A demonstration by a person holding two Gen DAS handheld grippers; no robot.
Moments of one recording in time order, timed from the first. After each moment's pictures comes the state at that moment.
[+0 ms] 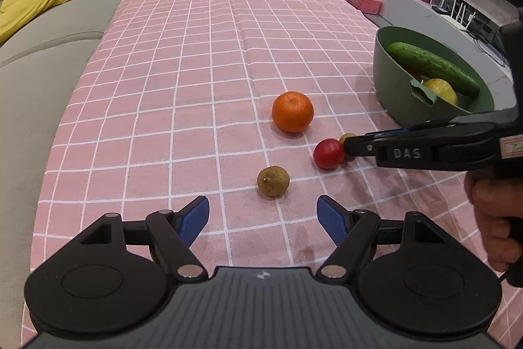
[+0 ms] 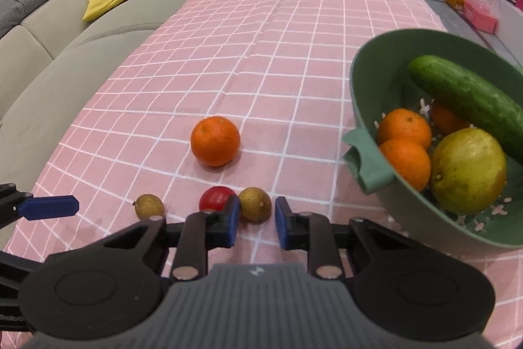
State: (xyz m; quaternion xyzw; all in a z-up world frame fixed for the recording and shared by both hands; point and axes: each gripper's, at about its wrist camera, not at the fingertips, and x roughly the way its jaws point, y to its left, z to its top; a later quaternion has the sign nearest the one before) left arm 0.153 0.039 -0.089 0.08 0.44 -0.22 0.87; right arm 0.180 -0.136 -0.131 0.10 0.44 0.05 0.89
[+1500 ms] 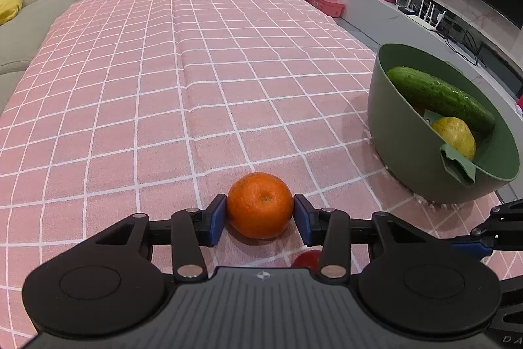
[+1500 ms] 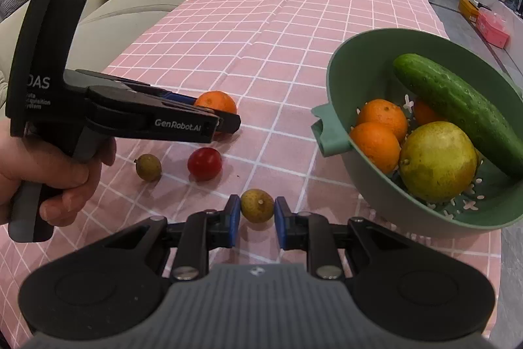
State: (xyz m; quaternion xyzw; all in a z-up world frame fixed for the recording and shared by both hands) left arm 0.243 -0.019 -0.123 0.08 0.43 -0.30 0.85; right arm 0.152 -0.147 -0.118 0.05 0.46 0.08 0.88
